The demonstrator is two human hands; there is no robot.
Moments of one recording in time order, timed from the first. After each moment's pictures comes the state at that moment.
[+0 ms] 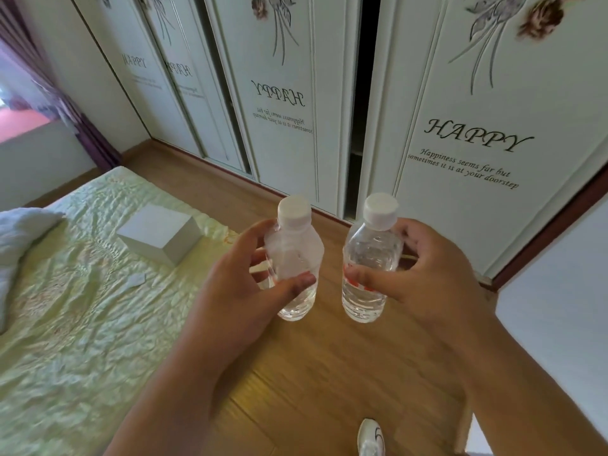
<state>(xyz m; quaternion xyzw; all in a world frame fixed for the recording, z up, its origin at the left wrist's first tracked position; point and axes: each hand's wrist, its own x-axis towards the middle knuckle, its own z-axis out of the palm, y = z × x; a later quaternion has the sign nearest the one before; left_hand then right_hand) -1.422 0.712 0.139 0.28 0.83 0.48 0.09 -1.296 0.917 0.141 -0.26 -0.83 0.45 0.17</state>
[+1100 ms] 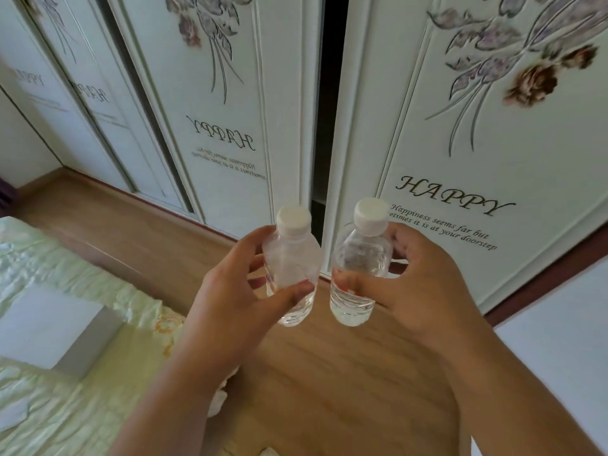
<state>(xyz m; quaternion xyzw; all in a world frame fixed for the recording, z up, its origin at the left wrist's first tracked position) -1.695 0.945 0.131 0.34 0.80 0.48 0.12 -1.547 1.124 0.157 -0.32 -0.83 0.42 0.20</state>
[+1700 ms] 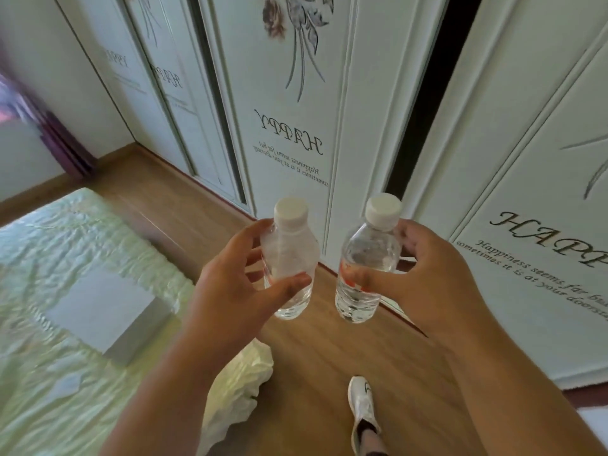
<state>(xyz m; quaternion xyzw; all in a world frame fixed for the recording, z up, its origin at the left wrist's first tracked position) -1.849 0.938 0.124 0.24 0.84 0.49 0.09 -1.736 1.149 0.138 -0.24 -0.85 0.44 0.15</state>
